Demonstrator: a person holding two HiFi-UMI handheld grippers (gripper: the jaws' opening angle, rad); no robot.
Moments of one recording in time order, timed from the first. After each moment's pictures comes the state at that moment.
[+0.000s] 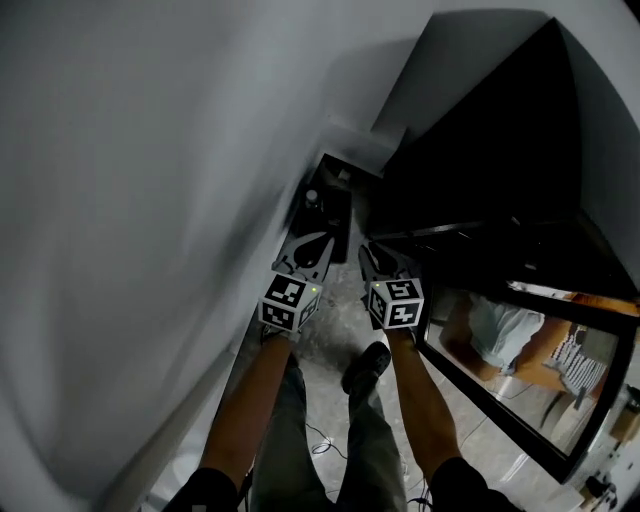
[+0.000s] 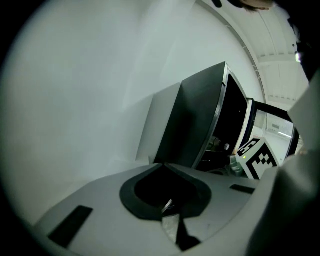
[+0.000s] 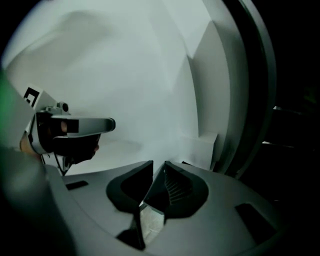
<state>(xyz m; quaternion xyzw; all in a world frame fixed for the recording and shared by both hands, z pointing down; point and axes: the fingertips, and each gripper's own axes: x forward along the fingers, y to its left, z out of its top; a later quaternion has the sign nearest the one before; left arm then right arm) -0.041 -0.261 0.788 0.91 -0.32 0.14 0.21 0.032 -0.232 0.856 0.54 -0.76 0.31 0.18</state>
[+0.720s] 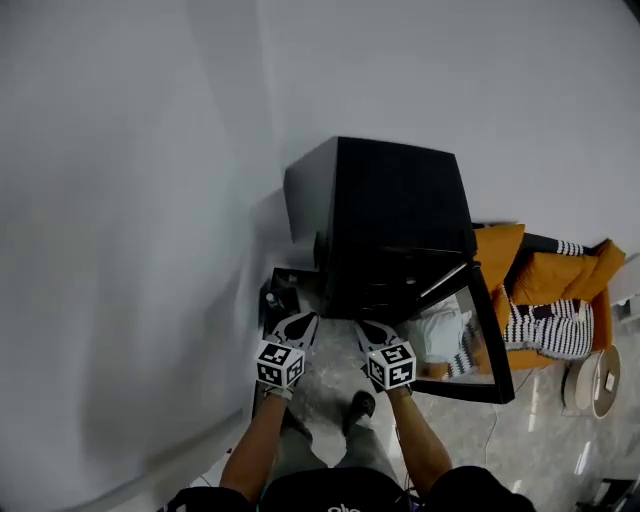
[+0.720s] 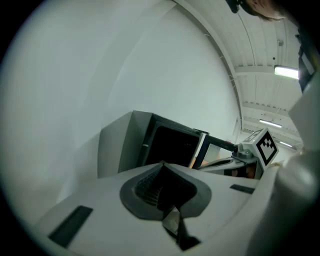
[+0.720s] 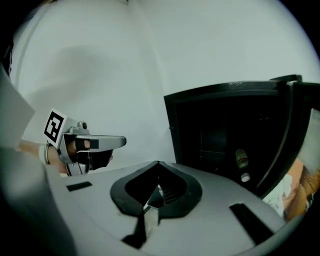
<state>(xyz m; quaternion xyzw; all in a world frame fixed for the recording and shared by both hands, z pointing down) 0.070 -0.124 0.495 0.95 -0.21 0.12 0.18 0.153 -0.065 0.518 0.61 -0.74 0.26 0.12</state>
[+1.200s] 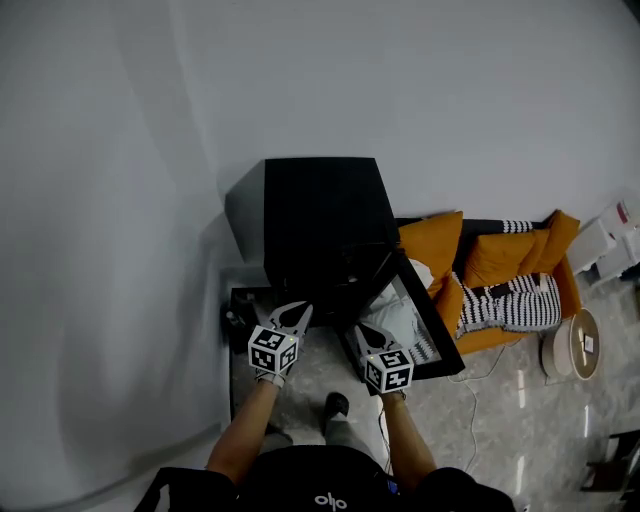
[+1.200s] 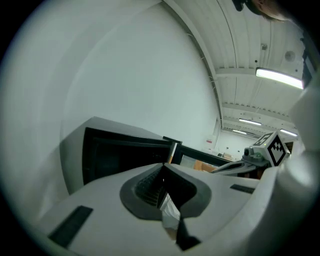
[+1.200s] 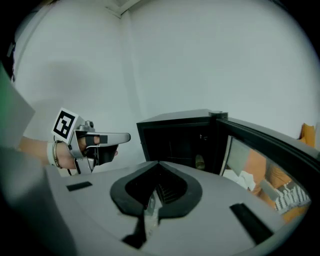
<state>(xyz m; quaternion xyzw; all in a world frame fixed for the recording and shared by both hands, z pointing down) 0.192 -0.061 0.421 0.98 -0.11 0.11 0.15 0.257 0.047 0.442 0.71 -0.66 0.24 0.09</state>
